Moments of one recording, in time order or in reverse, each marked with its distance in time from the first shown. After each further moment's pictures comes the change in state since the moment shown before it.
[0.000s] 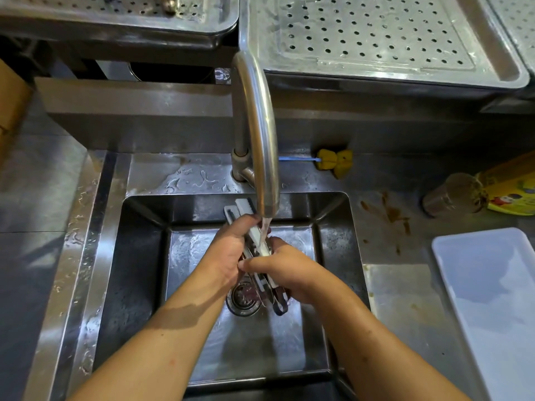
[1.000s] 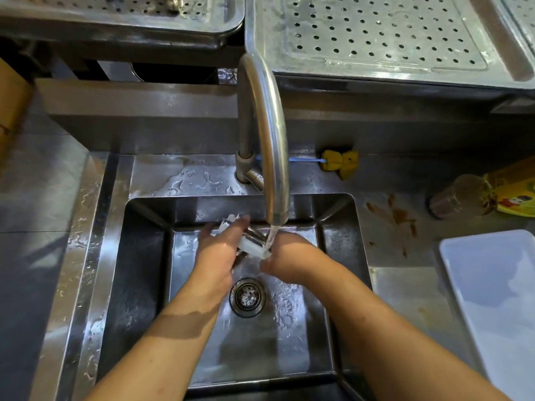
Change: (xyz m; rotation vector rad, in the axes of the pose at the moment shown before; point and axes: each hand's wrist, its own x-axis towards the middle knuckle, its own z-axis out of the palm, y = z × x) left_hand -0.010 0.013 -0.010 0.119 0.365 0.136; right_hand 0.028 -0.020 -0.012 -0.971 0.111 -0.075
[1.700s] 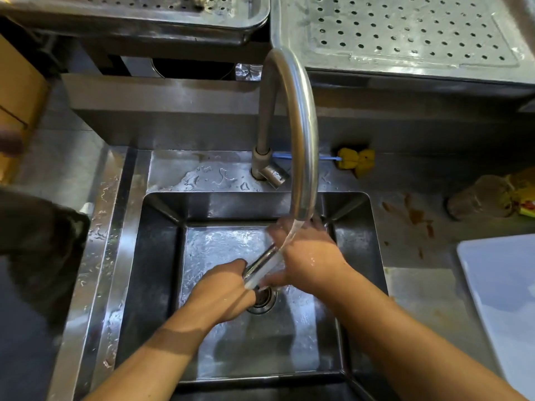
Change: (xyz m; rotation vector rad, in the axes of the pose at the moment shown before) left_hand -0.015 -0.015 -0.070 1.576 -0.335 0.256; right_hand -0.022 -0.006 0.003 -0.453 0.237 -0.298
